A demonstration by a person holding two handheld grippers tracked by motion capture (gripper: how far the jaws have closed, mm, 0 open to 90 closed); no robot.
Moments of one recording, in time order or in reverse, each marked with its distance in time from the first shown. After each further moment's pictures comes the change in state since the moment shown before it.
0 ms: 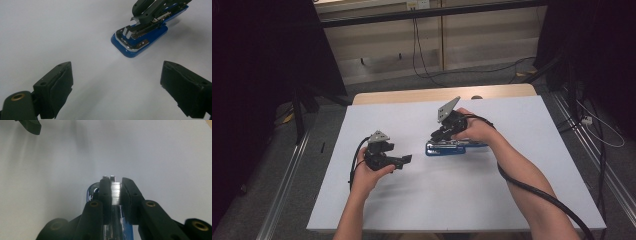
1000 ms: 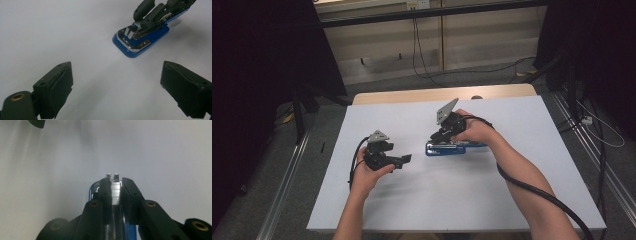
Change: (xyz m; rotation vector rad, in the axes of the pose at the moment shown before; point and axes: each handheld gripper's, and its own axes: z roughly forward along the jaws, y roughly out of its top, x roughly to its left) left arm 0.002 0.000 0.000 0.001 0.006 -0.002; right arm 0.000 -0.002 0.005 0.011 0.025 -0.023
